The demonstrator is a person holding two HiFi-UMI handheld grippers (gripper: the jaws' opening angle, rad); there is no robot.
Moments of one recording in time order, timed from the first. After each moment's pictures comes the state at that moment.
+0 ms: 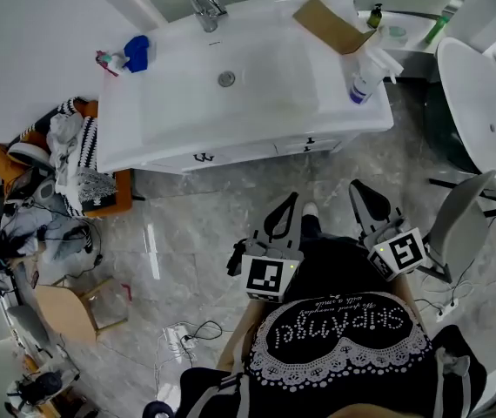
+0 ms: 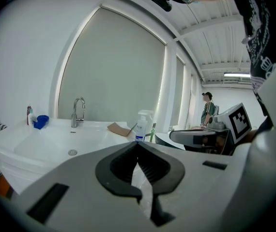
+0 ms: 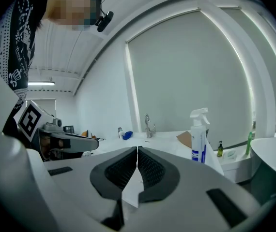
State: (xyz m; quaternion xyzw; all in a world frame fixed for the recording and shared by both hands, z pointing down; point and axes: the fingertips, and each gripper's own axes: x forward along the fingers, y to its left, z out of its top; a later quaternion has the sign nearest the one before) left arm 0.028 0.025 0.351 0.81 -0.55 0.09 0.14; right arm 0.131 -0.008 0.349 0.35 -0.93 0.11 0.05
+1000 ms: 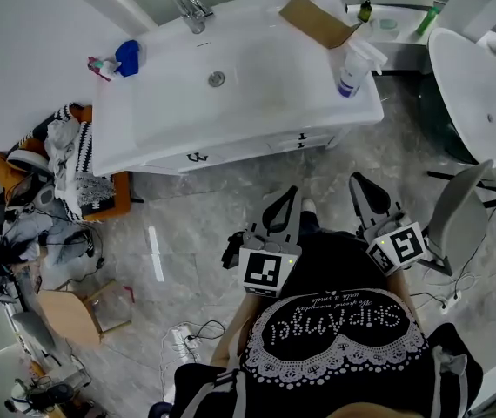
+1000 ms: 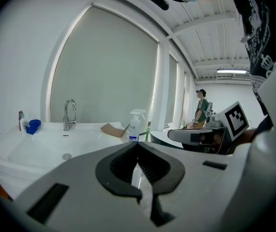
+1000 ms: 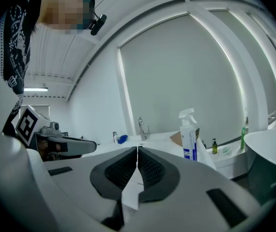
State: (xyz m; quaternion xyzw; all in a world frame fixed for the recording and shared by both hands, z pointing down) left arm 0.052 0.021 0.347 0.83 -0.53 0.10 0.12; right arm 0.159 -0.011 0.349 0.38 -0.91 0.13 0.02
